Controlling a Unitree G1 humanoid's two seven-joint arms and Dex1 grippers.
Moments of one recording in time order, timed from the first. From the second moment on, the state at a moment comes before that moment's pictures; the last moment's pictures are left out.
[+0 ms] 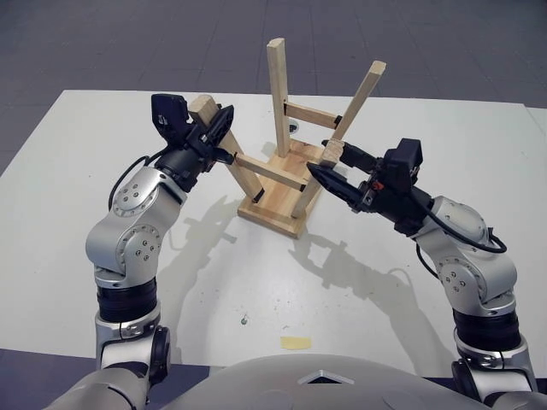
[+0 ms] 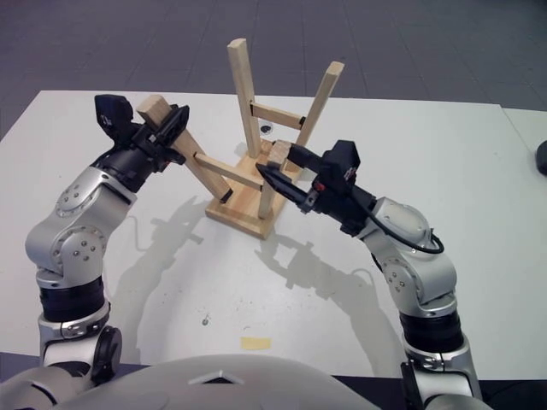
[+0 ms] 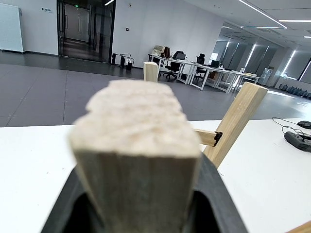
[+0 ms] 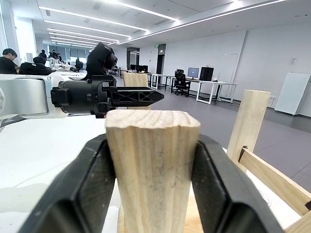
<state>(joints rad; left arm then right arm) -0.31 0.29 0.11 -0.41 -0.62 0.69 -0.14 -0.14 -0.47 0.06 -0.50 0.60 0.39 0.63</state>
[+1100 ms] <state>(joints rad) -0.35 0.30 0.02 -0.32 -0.54 0.60 -0.24 -0.50 -0.49 -0.21 -0.32 1.19 0.66 0.36</state>
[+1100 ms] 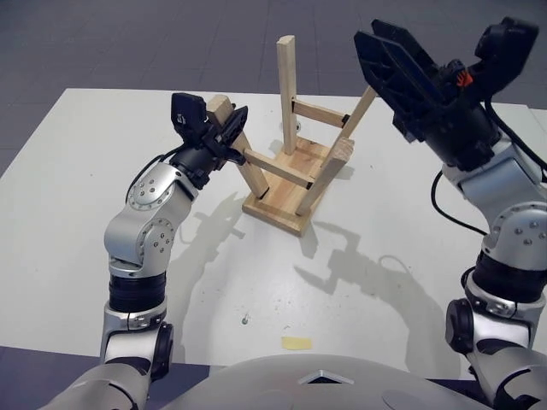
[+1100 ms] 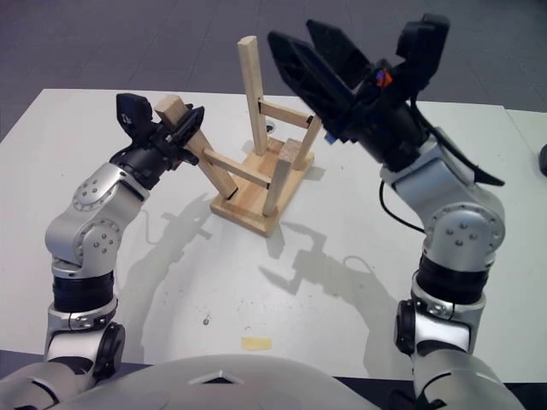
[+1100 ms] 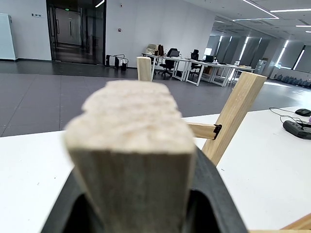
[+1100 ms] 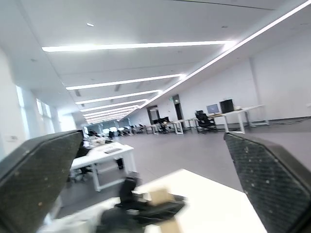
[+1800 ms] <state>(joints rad) -0.39 0.34 -0.07 -0.29 -0.56 0.59 -0.44 -0.46 -0.40 0.08 -0.04 0.72 0.58 0.71</state>
